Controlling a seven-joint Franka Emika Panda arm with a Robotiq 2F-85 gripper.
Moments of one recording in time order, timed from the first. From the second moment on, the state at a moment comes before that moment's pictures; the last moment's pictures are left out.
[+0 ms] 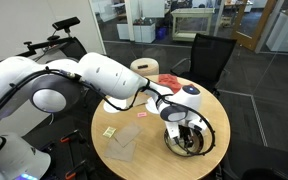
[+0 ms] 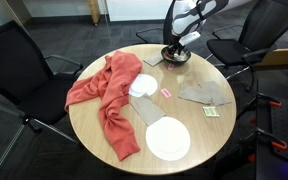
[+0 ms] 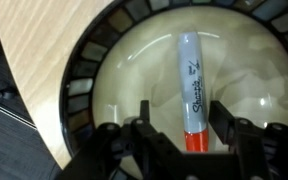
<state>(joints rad) -0.30 1.04 -0.13 -1.27 0.05 2.33 0.03</state>
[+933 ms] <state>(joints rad) -0.29 0.98 -0.13 -1.26 0.05 2.32 0.07</state>
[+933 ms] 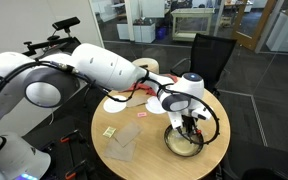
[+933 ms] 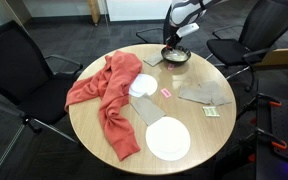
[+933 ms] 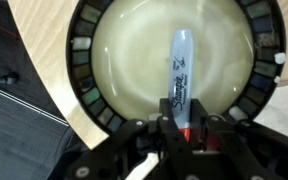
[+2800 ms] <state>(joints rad) -0.09 0.46 -0.07 -2.06 -0.24 2.52 -0.26</state>
